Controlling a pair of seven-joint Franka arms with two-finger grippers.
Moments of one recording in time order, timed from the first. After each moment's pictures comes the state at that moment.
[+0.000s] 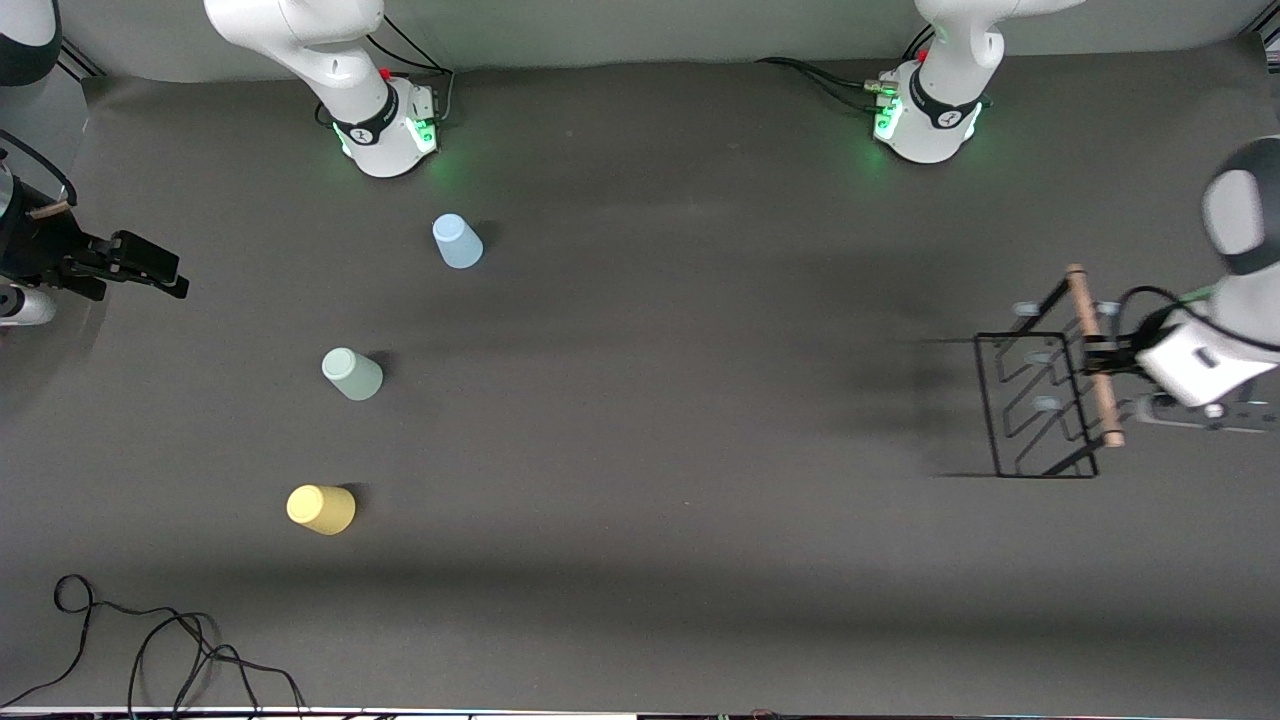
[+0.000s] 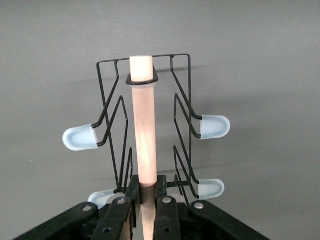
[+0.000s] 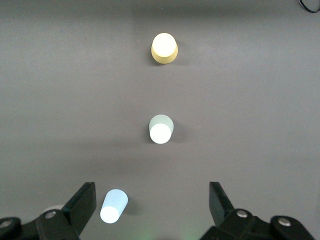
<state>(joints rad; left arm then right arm) 0.04 0.18 -0.04 -1.77 0.01 1.83 0.07 0.07 -0.02 -0.08 -1.61 0.01 1.55 0.01</state>
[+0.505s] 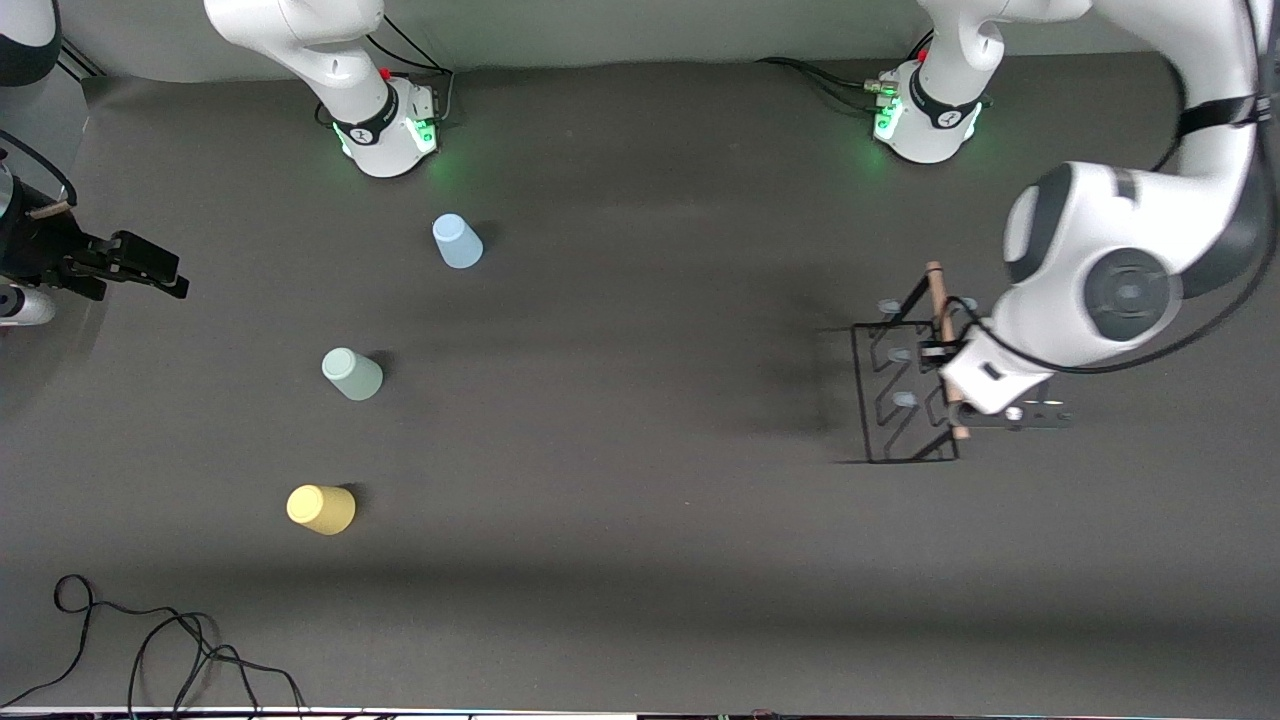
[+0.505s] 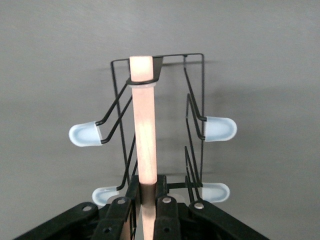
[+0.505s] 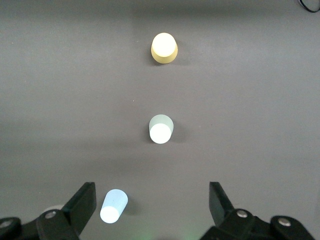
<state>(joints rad) -0.23 0.25 -0.05 -1.78 -0.01 1.84 -0.28 0.07 -0.02 -0.08 -1.61 0.01 1.55 0.01</state>
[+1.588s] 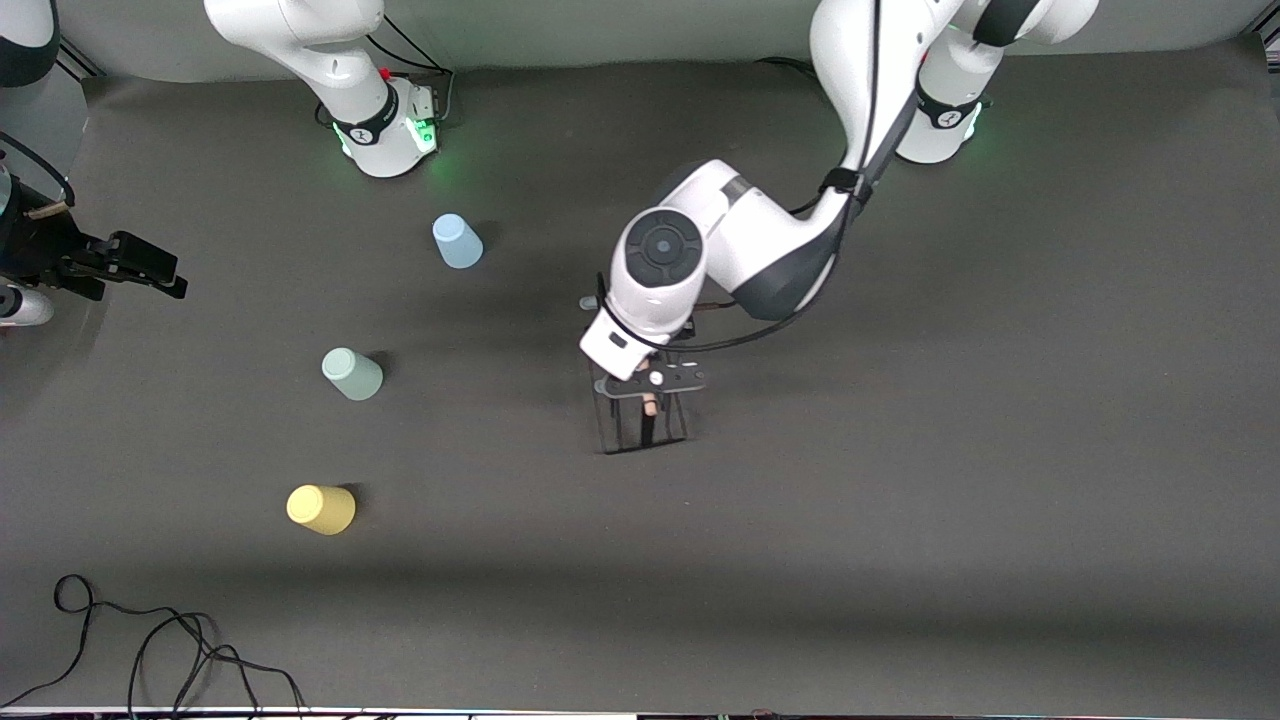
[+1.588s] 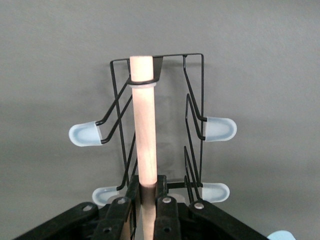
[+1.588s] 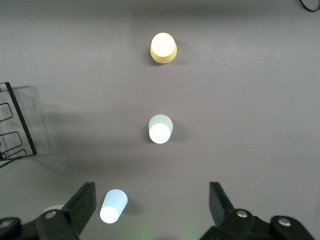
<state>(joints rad) -0.73 0.70 -0.06 -1.21 -0.14 1.90 -0.85 0.06 -0.02 -0.08 -1.61 0.01 1.55 0.01</state>
